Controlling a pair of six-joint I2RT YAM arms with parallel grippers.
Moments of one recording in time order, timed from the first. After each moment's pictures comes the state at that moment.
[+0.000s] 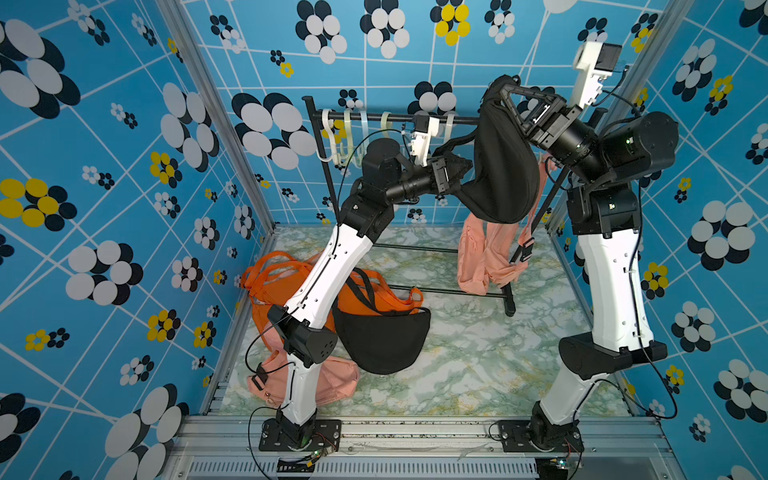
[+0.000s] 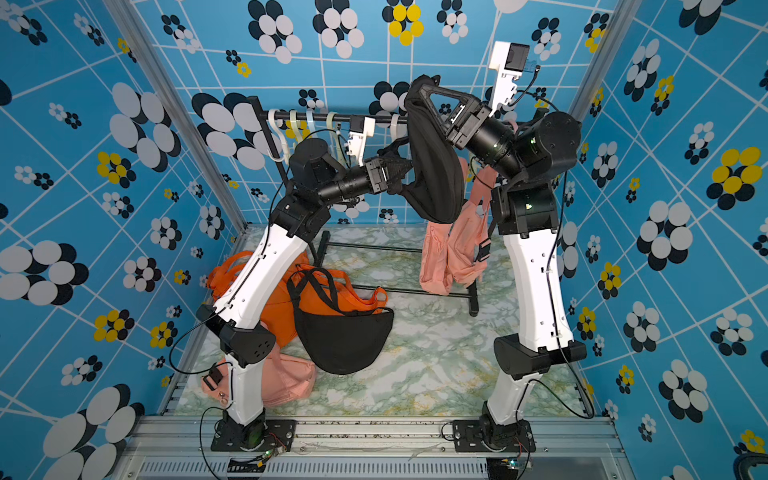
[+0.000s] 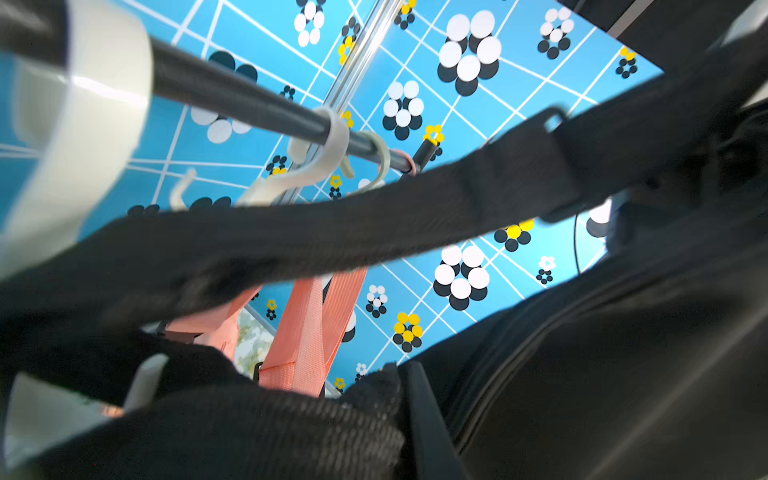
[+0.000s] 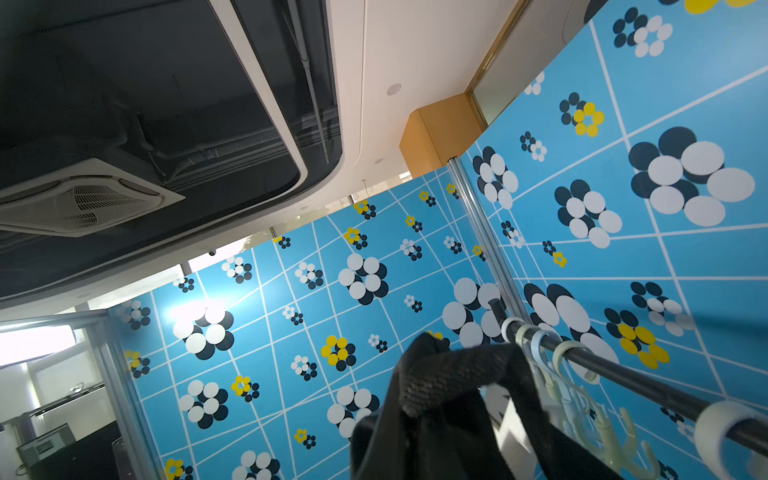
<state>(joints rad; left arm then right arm) -0.58 1.99 2.46 -0.27 0.61 -0.70 0.23 1.76 2.46 0.01 -0.79 0.99</state>
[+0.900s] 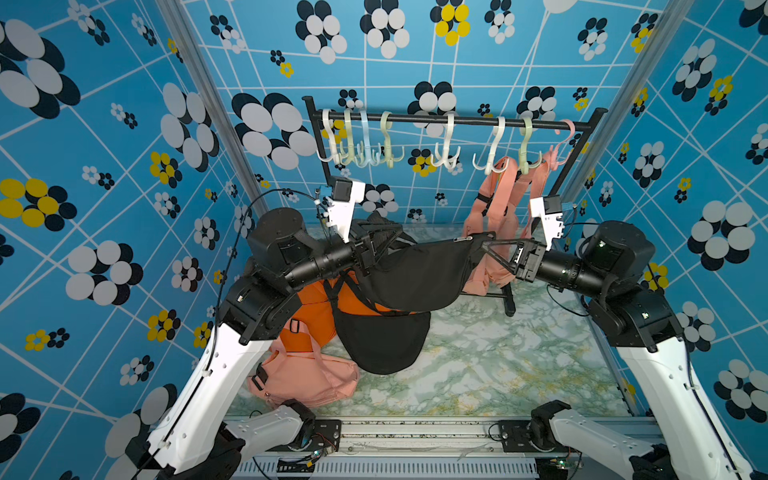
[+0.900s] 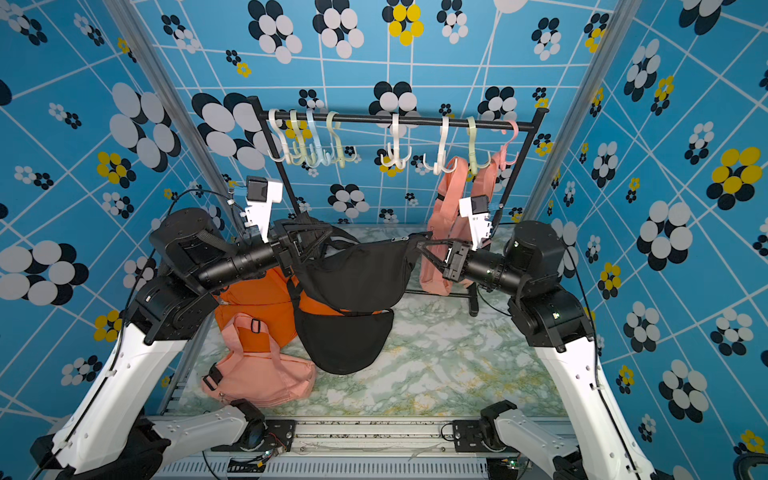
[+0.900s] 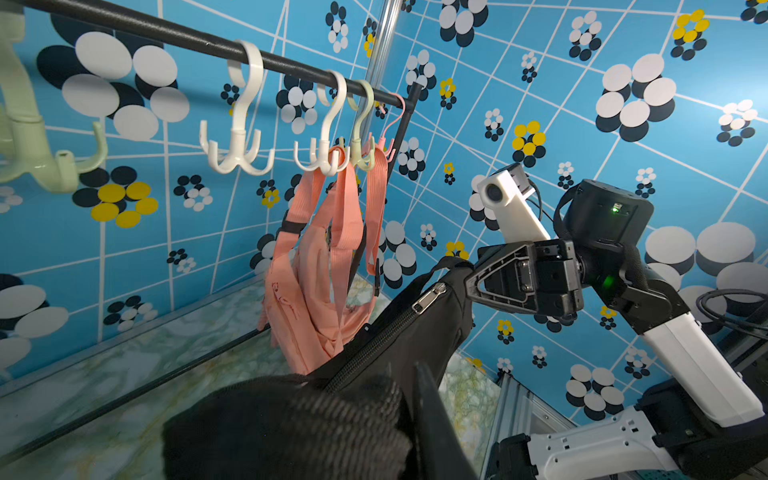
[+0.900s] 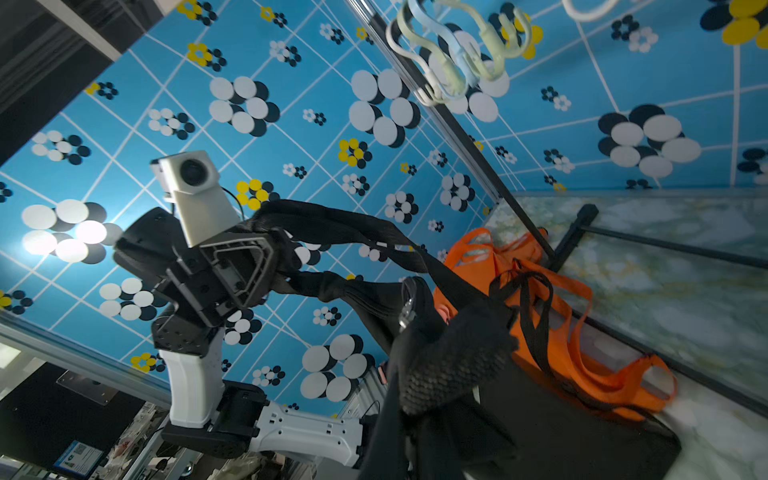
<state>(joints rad) -0.57 1.11 1.65 -0.54 0.45 -0.33 0.36 1.03 1.43 -0.59 -0.66 0.62</state>
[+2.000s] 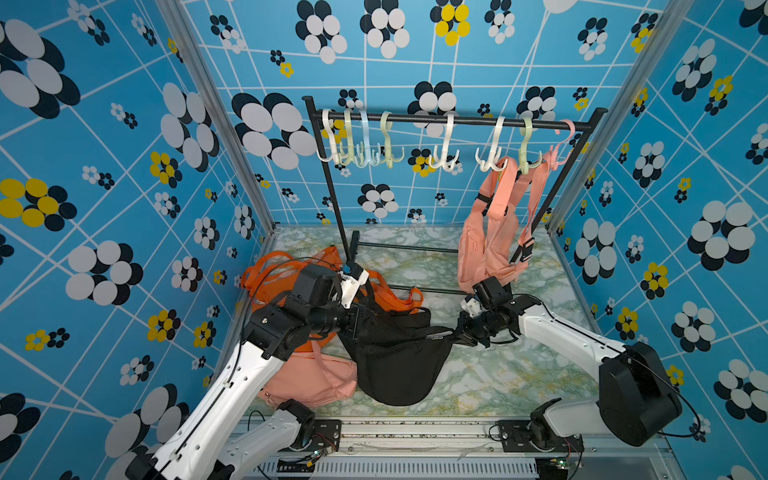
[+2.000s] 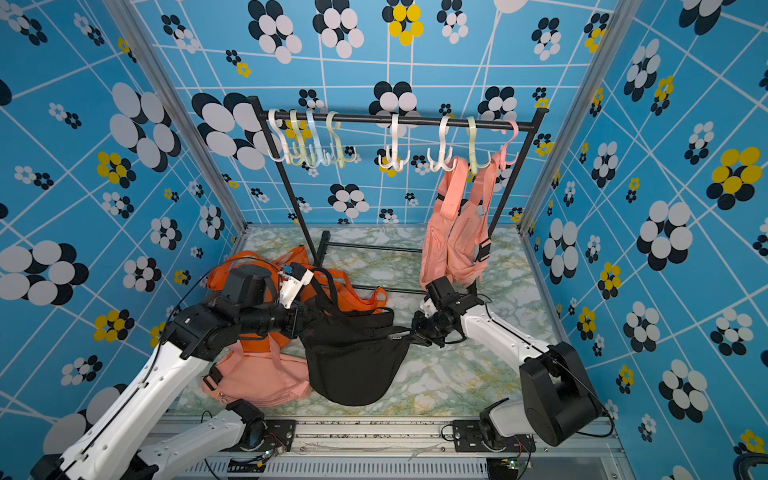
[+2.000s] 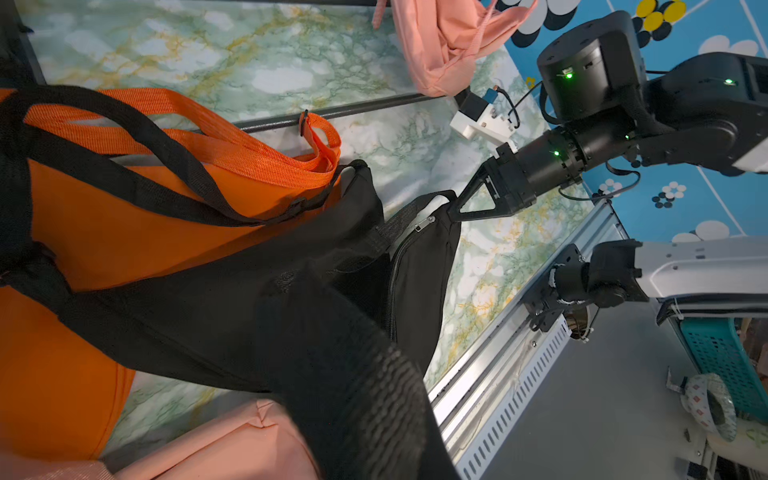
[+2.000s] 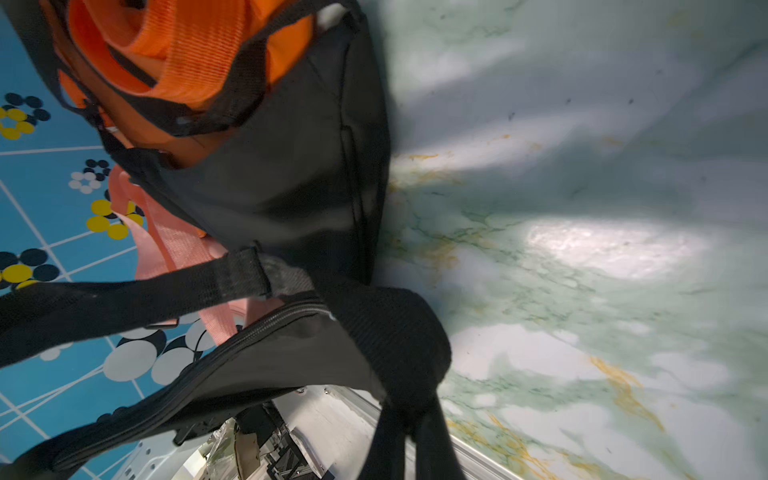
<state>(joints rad) -0.44 1.01 1.12 -0.91 0.43 -0.26 0.46 1.47 0.88 -0.66 -0.50 0.72</state>
